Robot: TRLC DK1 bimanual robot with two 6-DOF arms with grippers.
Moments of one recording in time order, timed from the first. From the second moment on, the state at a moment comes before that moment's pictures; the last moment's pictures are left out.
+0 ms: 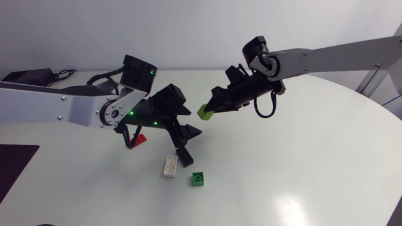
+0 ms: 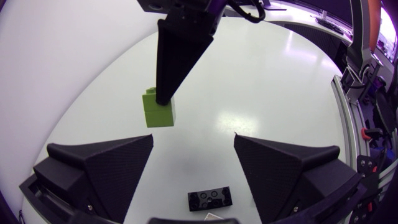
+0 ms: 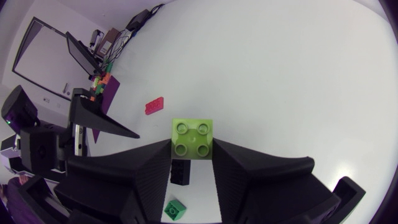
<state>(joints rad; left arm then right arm) -0.50 1.64 0.99 -0.04 0.39 0.53 0.32 1.95 1.50 -0.48 -0.68 0.10</state>
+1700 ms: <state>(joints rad) -0.52 1.71 0.99 0.21 0.28 0.46 0.38 1.86 1.49 -0.49 -0.74 0.15</state>
